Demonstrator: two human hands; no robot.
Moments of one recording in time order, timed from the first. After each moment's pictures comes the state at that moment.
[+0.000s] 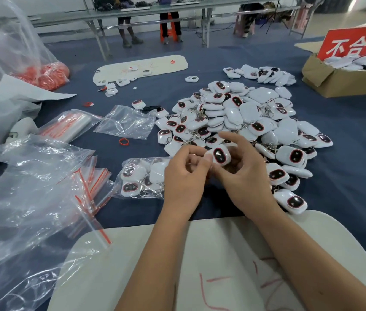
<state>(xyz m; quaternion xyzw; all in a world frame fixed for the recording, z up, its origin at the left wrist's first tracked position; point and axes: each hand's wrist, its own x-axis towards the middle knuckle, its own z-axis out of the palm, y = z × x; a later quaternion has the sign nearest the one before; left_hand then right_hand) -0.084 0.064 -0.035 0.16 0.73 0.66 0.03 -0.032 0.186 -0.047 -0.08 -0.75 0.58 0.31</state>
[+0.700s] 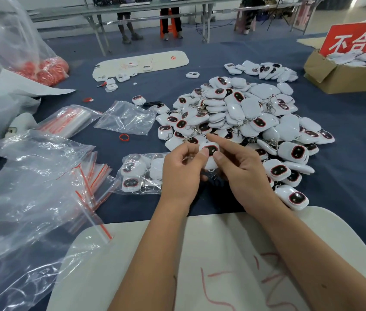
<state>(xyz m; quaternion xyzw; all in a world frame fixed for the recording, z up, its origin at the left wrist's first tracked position) -0.090 0.063 -0.037 0.10 0.68 0.72 0.09 -0.039 0.189 -0.055 -0.04 -0.75 0.61 0.25</state>
